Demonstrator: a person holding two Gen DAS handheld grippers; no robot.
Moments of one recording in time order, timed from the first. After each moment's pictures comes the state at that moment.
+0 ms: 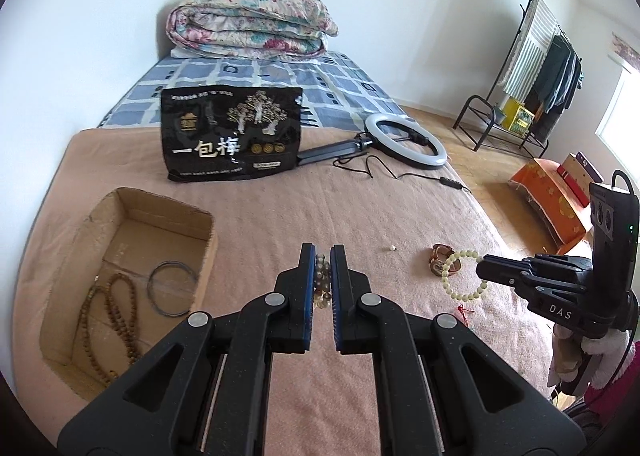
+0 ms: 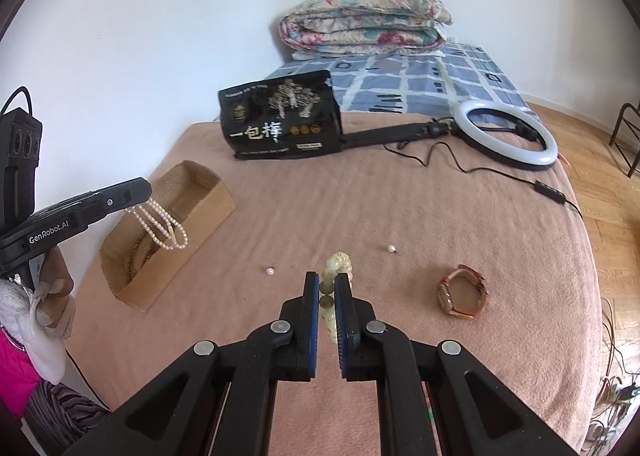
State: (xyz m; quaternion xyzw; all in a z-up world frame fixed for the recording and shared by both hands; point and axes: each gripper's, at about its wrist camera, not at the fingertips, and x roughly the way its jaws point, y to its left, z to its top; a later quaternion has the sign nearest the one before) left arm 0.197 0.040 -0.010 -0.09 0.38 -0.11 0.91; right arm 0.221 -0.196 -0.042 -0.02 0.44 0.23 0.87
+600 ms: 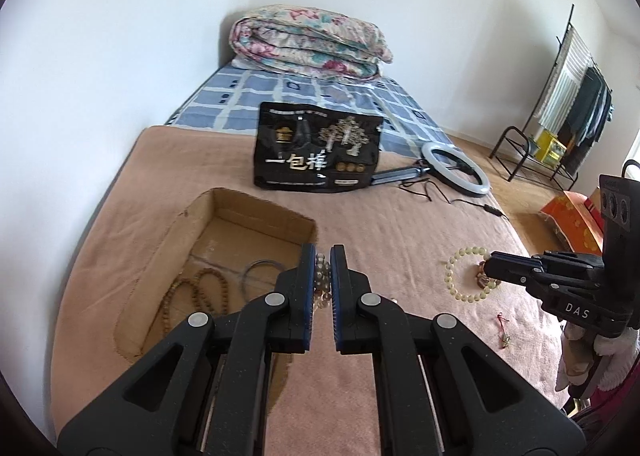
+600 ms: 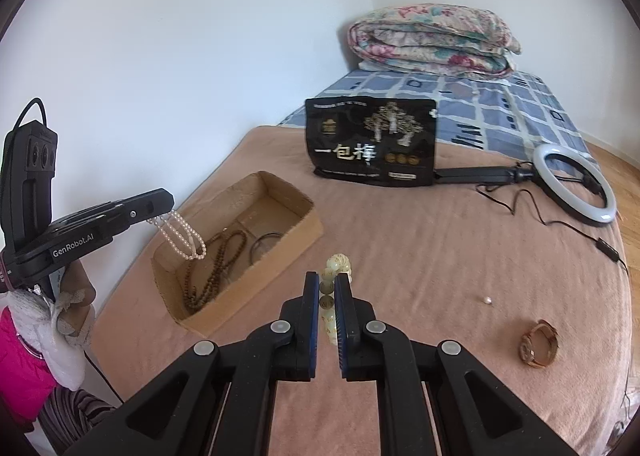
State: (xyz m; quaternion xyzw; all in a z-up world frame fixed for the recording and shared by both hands) left arm 0.163 0.139 -0.001 -0.11 0.36 -0.03 0.93; right arm 0.221 -0.092 -0.021 -0.04 0.42 0.31 0.86
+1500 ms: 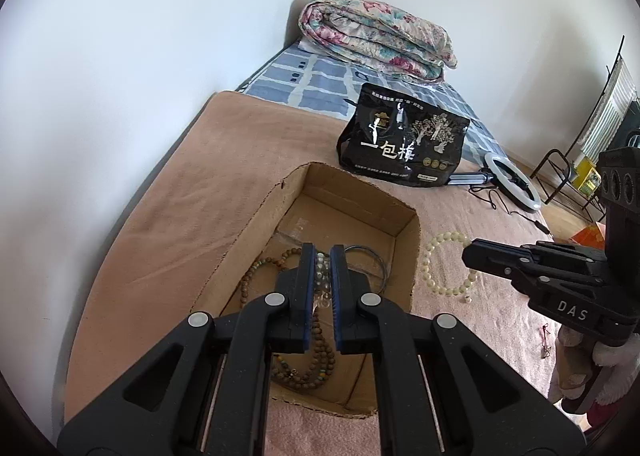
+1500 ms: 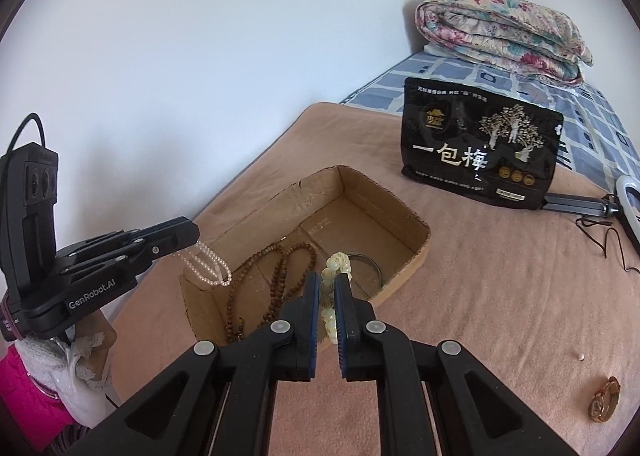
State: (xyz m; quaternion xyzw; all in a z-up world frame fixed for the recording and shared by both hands) left arm 0.157 0.226 -0.047 -0.15 0.38 0.04 0.91; right arm 0.243 0.047 -0.054 -0.07 0.44 0.37 0.82
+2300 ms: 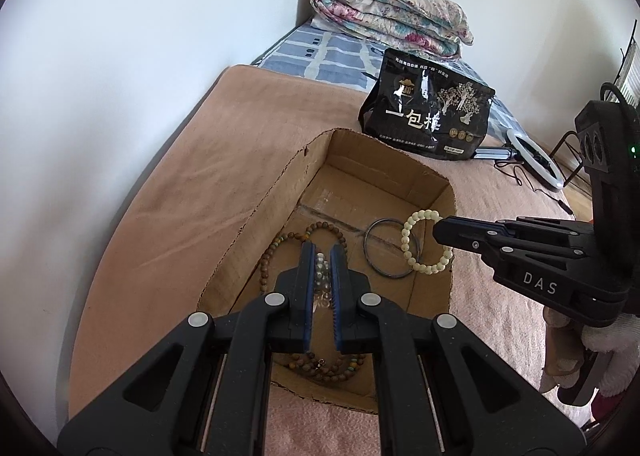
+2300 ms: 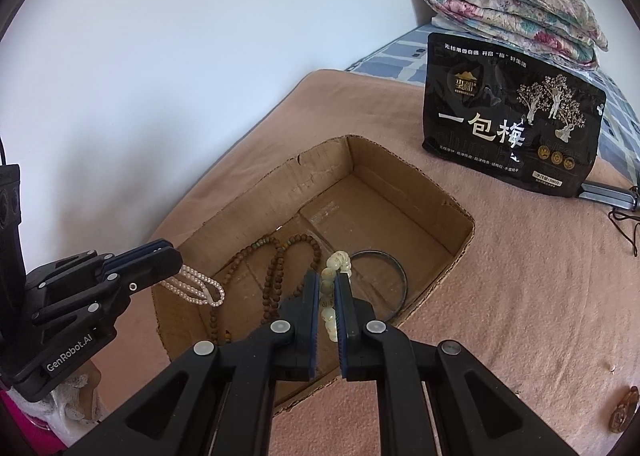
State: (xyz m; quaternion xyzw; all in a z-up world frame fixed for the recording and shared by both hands) left arm 0.163 0.228 -0.081 -0.13 0.41 0.06 0.90; right arm 0.264 0.088 -0.099 -0.08 0.47 0.36 0.80
